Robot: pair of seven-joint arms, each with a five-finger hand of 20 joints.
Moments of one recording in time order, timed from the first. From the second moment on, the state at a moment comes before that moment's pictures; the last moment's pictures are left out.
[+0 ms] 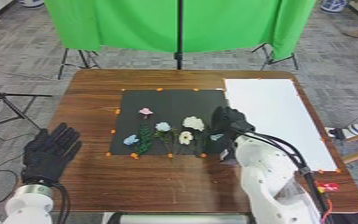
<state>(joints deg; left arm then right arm) 126.6 -67.4 -101.6 -122.0 18.6 20.2 4.8 -96.5 -80.1 76.4 -112.5 -151.6 -24.3 15.5</state>
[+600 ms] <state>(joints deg) 127.3 -67.5 -101.6 -122.0 18.6 20.0 5.5 -96.7 -80.8 76.5 -113.0 -144.6 -20.9 18.7</state>
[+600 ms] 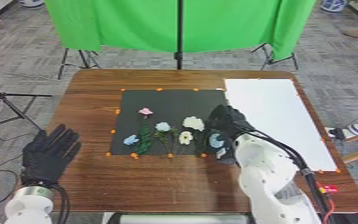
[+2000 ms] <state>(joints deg) 122.7 -67.5 -108.7 -119.9 19.3 12.5 9.6 -102.4 -88.6 113.8 -116.4 -67.0 -15.2 14.5</state>
